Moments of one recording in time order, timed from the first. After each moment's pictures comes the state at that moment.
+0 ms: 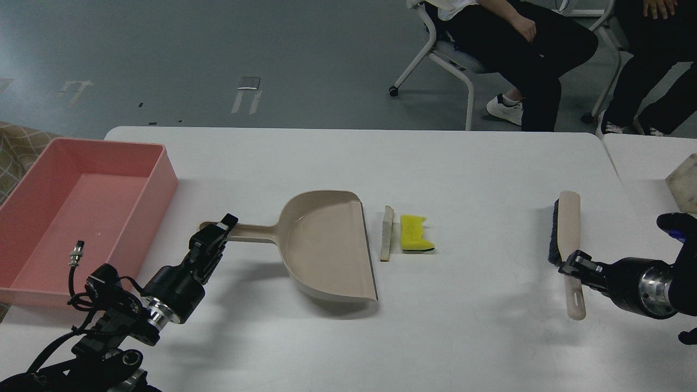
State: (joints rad) left arm -0.04 0.65 -0.64 -1.49 0.87 0.37 -0.49; right arm 0.47 -1.00 0.54 1.65 -0.96 0.19 -0.49
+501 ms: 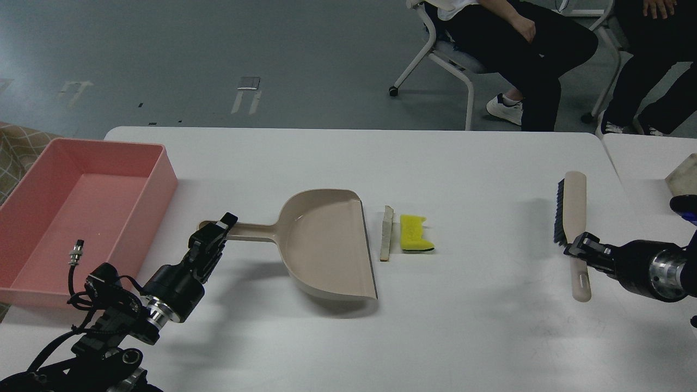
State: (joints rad) left arm -0.05 0.65 -0.64 -1.48 0.87 0.37 -0.49; right arm 0.47 -1.02 0.64 1.66 -0.95 0.24 -0.49
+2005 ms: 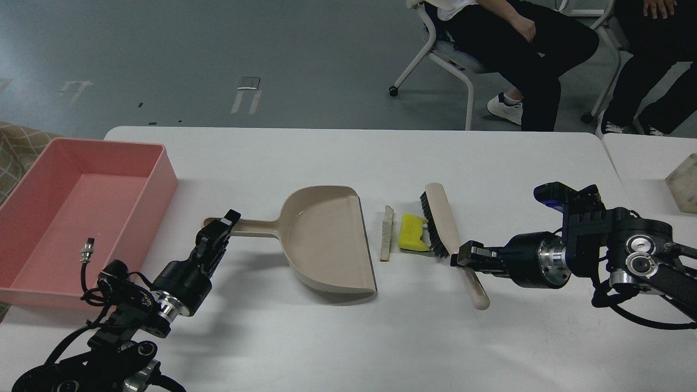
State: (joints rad) left arm -0.09 0.56 -0.64 -1.39 0.89 0.38 -0.49; right arm 0.69 -0.65 0.47 1.58 -0.97 0.47 -0.49
